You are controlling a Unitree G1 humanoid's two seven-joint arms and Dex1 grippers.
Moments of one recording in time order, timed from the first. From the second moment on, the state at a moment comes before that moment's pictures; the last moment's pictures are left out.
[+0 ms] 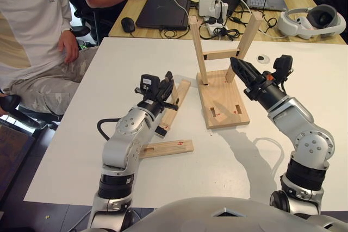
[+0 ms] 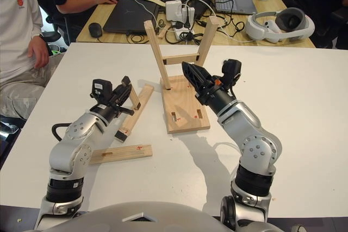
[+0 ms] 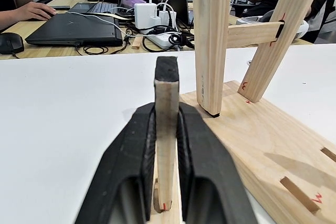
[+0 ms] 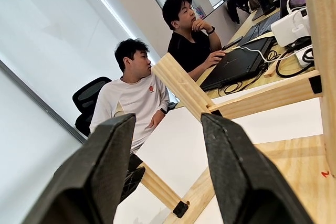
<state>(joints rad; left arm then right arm) -0.07 0.22 -0.05 -0.38 -0.29 0.57 -0.16 -0.20 -0.10 -0.24 -0.46 1.00 0.88 0.13</state>
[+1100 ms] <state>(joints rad) -0.06 0.22 -0.12 -0.41 -0.22 0.61 -0.20 -0.20 -0.13 -0.22 -0.45 1.02 0.85 0.12</state>
